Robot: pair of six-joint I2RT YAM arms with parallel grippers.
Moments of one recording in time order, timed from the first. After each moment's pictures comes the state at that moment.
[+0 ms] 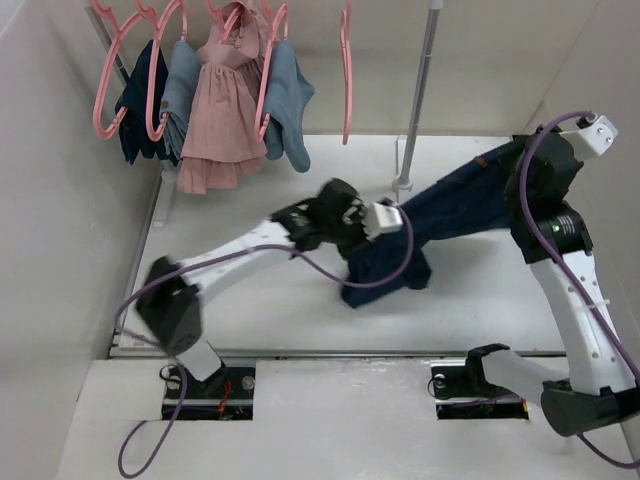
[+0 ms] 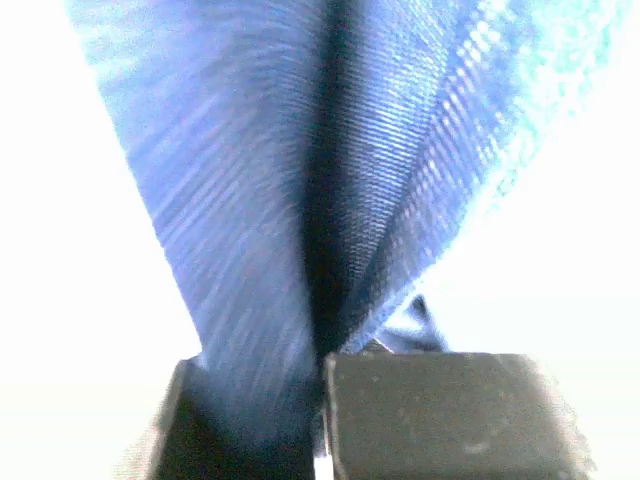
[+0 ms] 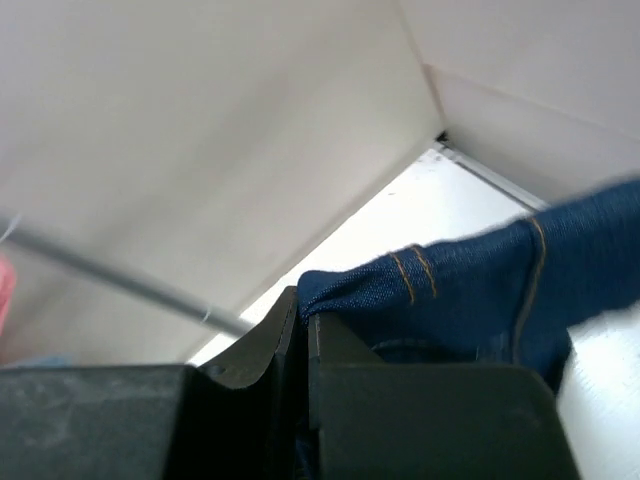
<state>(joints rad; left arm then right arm) -0.89 1.67 1.34 -0.40 0.34 0.40 0.19 1.09 1.40 -0.37 0.72 0.58</state>
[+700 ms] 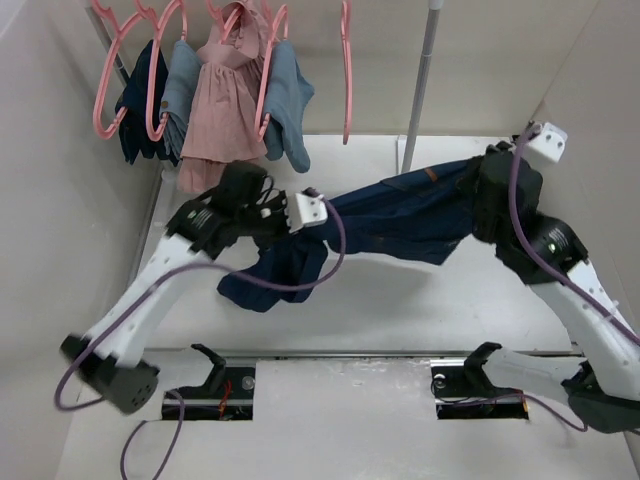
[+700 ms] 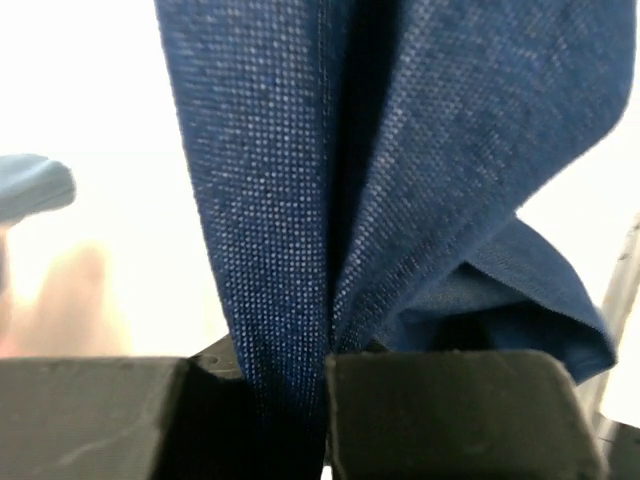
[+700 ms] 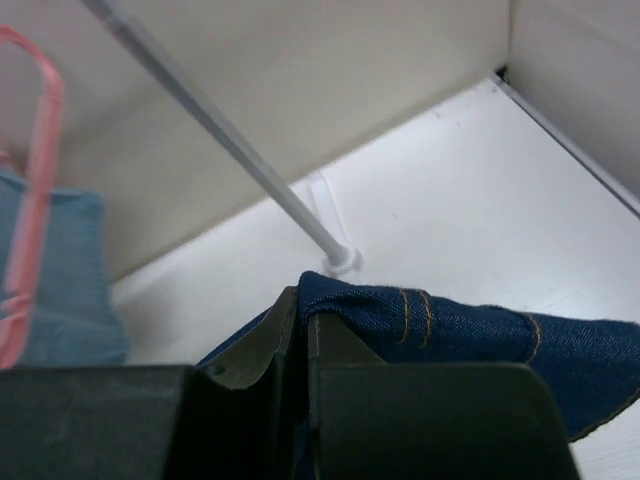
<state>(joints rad) -0.58 1.16 1.38 -0.94 0.36 0.74 0.70 1.06 1.50 -0.63 0.99 0.56</state>
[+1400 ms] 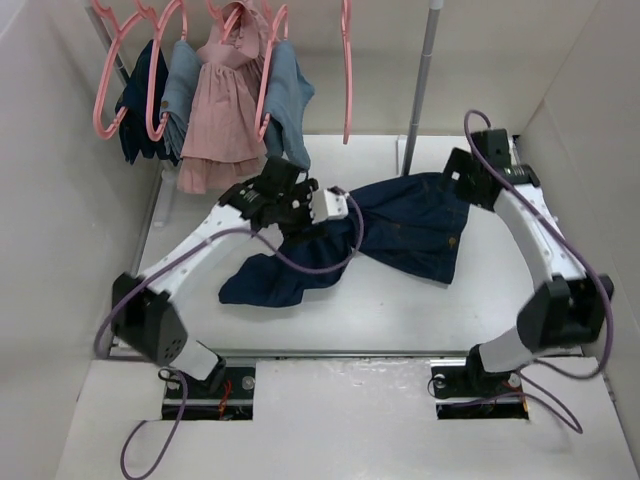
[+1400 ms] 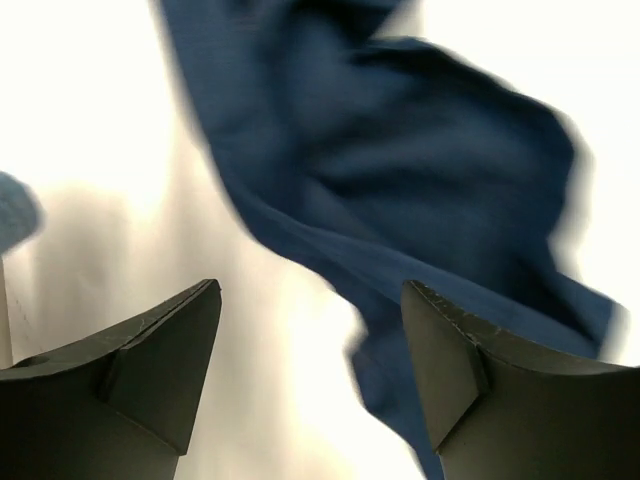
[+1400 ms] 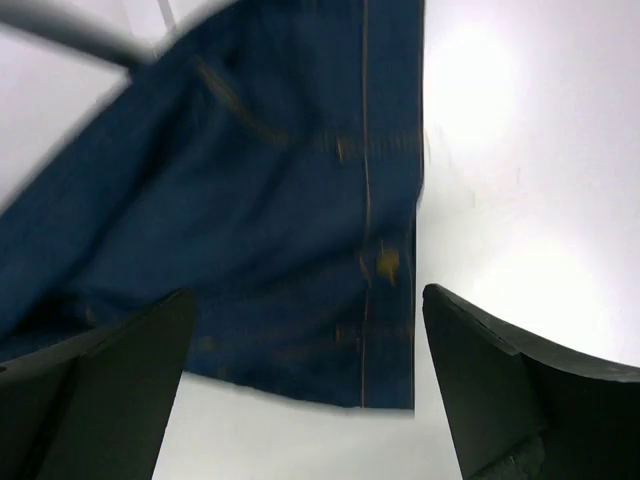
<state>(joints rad) -0.56 1.52 1.37 -0.74 0.25 0.83 0.10 1.56 1.48 -0.77 0.23 0.44</state>
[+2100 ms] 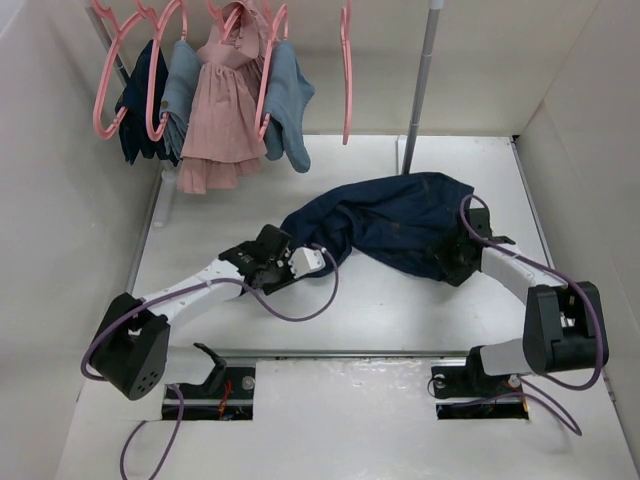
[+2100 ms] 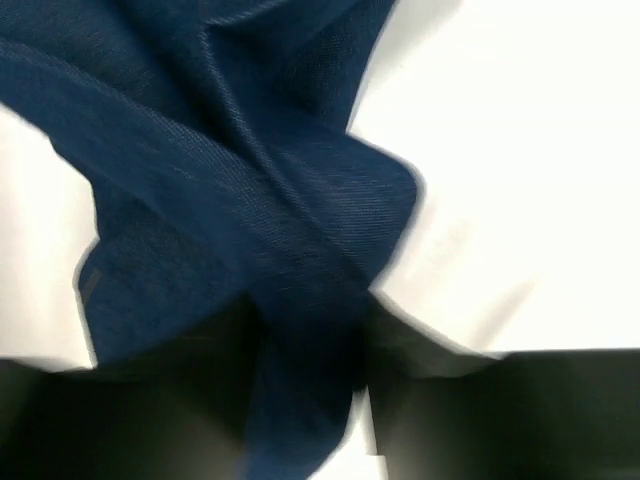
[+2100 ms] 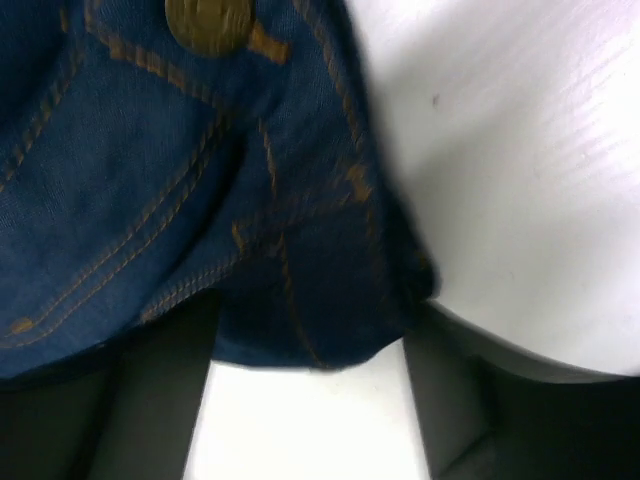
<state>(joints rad) -0.64 1.29 0.73 -0.52 0.01 0.63 0.09 1.38 0.72 -0.45 0.01 0.98</state>
